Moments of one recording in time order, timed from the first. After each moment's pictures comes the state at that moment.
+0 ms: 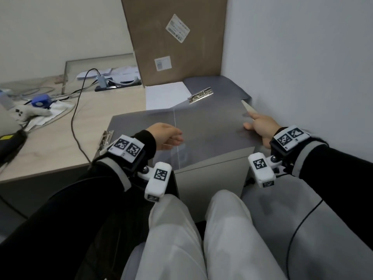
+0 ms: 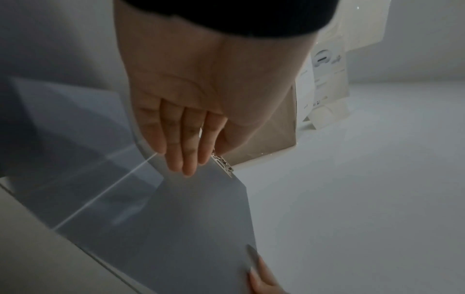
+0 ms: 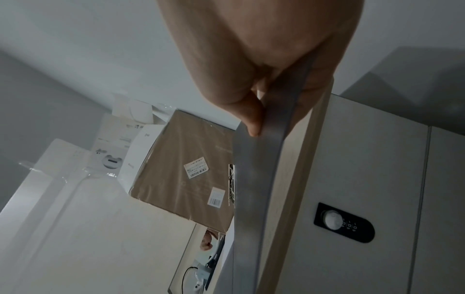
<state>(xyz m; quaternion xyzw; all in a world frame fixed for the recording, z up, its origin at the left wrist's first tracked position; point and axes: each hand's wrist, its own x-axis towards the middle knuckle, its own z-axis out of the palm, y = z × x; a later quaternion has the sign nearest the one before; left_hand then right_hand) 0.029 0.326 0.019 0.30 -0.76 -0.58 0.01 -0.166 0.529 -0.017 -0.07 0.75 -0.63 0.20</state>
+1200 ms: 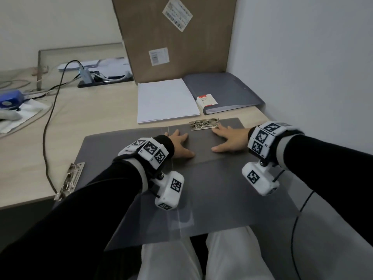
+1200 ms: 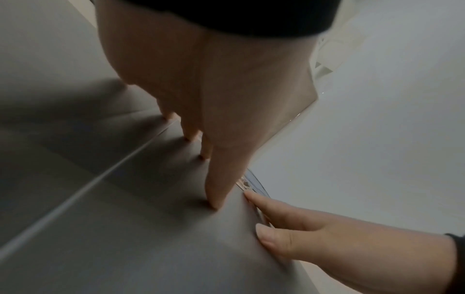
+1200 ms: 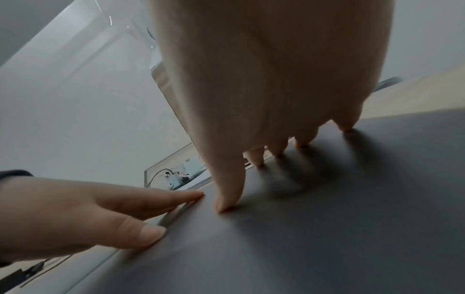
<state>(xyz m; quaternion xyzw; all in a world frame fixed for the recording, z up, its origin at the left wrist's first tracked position) -0.075 0.282 -0.011 0.25 -0.94 -0.13 -0.21 -0.208 0.421 -0.015 -0.40 0.88 0.03 0.26</state>
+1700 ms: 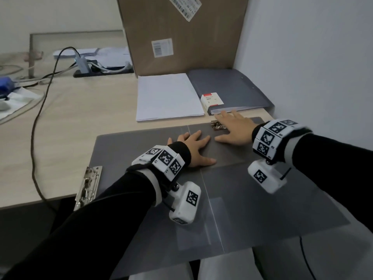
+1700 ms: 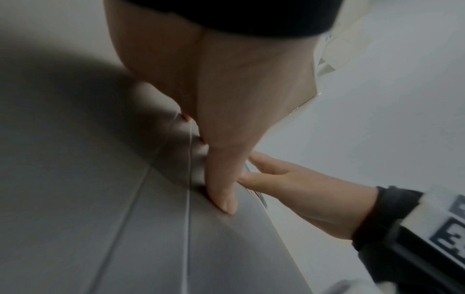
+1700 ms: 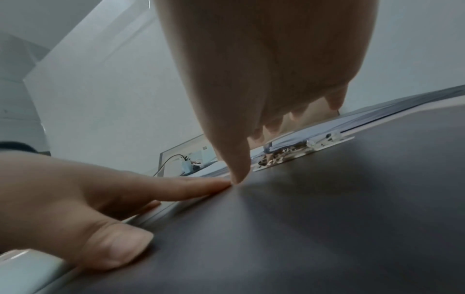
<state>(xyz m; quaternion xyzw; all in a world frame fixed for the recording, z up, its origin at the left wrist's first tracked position) -0.098 0.295 -0.029 0.18 -0.96 -0.13 -0.18 -0.234 0.397 -0.014 -0.43 0.89 0.04 0.14</state>
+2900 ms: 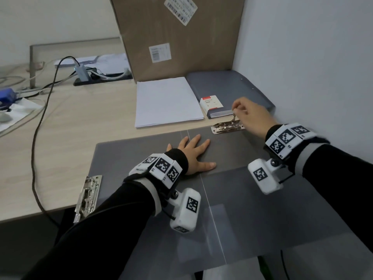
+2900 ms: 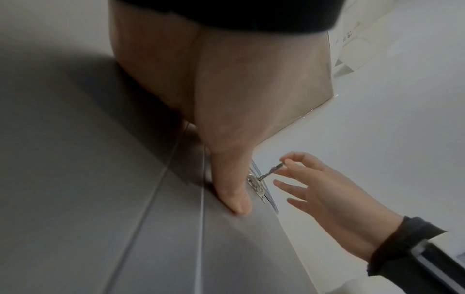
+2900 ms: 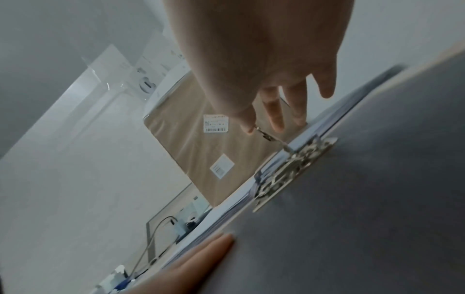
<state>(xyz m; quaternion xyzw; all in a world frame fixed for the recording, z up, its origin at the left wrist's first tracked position) -0.098 0.290 -0.033 0.17 -0.95 -0.13 -0.21 -0.262 0.414 -0.007 -0.34 0.89 -0.31 0.05</state>
